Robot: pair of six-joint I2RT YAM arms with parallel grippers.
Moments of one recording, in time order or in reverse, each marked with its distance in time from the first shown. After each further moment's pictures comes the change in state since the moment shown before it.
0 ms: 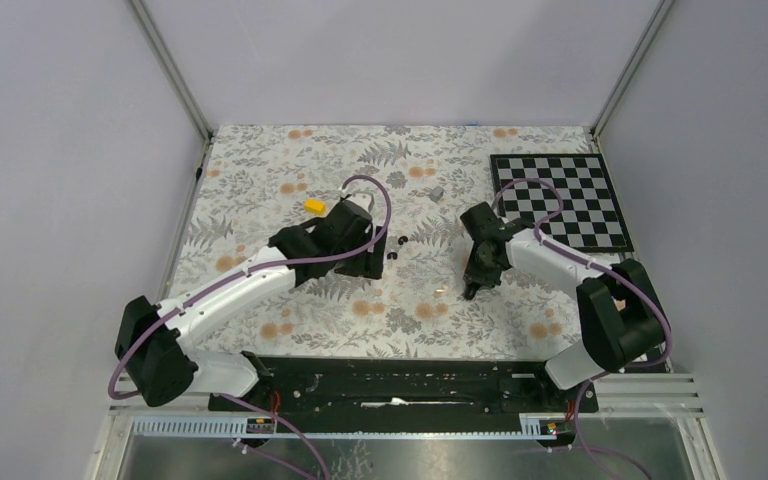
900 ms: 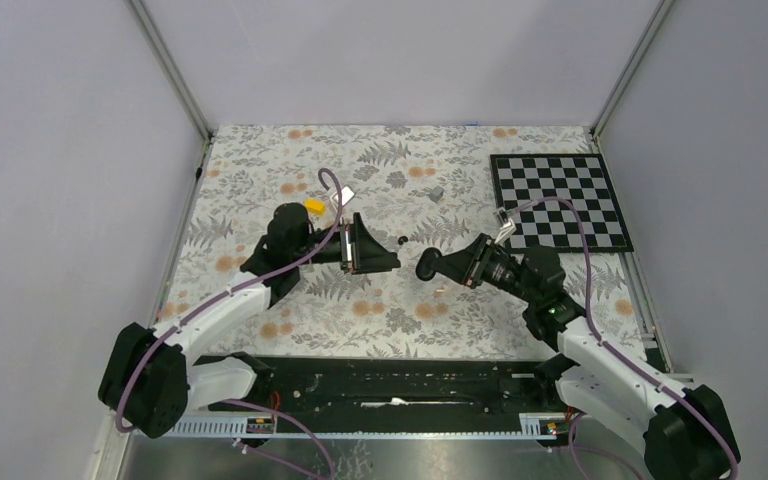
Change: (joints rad) left arm 0.294 -0.156 -0.424 0.958 1.058 -0.448; right arm 0.011 -0.676 -0.549 1.101 -0.647 0.186
